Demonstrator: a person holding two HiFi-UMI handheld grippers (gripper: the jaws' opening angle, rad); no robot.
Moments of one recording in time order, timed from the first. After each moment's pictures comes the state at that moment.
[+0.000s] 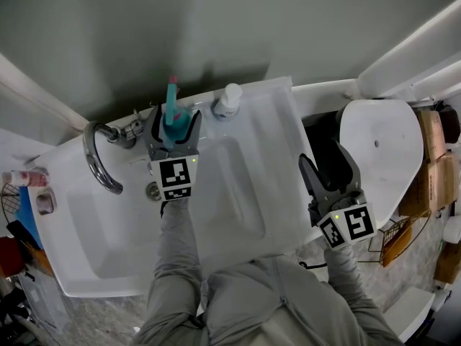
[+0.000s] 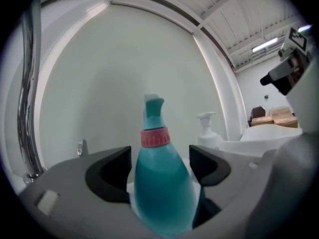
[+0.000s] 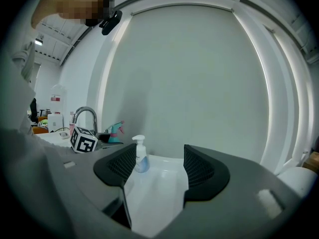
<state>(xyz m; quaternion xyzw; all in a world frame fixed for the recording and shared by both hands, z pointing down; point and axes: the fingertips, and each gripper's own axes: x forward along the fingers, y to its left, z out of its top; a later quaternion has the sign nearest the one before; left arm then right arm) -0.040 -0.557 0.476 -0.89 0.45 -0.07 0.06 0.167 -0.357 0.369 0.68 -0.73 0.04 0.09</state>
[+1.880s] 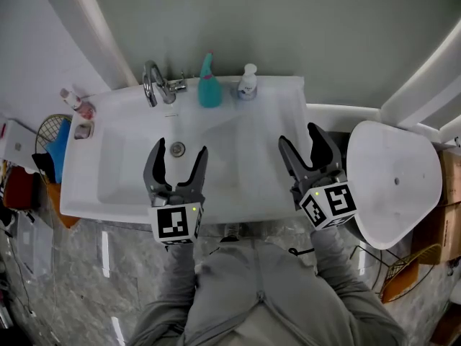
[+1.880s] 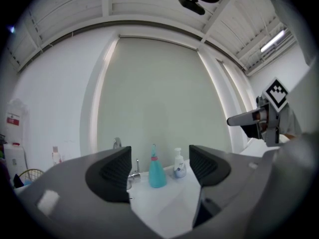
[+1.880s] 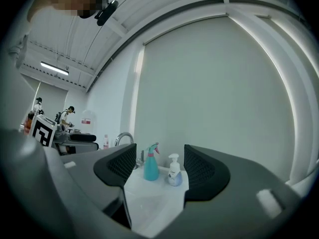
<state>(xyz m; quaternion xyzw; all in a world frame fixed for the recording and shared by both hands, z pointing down) -0.117 -0.284 0.358 -0.83 0.56 -0.03 0.08 0.116 -0.270 0.323 0.56 -0.83 -0.01 -0.02</state>
